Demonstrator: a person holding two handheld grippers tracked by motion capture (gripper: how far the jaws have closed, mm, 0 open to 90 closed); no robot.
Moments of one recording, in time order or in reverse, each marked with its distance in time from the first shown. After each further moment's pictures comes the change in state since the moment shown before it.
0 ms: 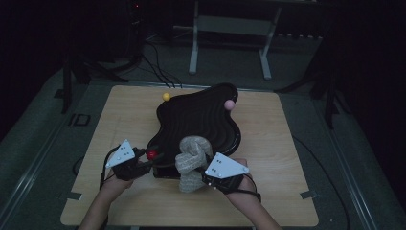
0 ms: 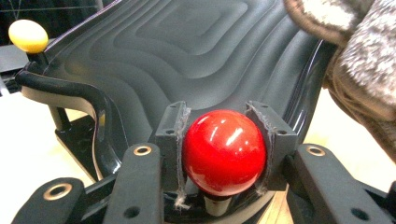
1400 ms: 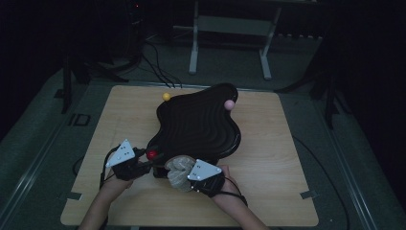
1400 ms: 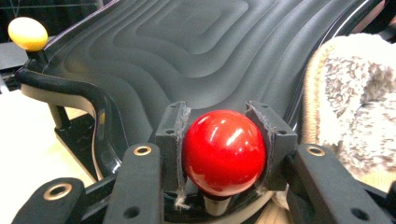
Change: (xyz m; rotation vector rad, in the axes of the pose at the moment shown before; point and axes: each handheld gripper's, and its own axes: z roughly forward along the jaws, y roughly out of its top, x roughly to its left) left arm 0.001 0.000 0.000 0.003 -0.004 -0.007; right arm 0.023 -0.028 0.054 0.160 0.072 -0.001
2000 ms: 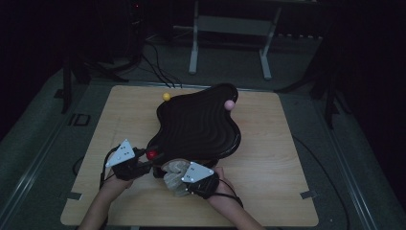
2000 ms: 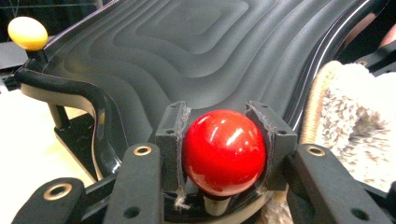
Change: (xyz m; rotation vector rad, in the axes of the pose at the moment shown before) left arm 0.000 0.000 0.000 -0.001 -0.001 -0.003; right arm 0.009 0.000 0.014 0.035 0.008 -0.013
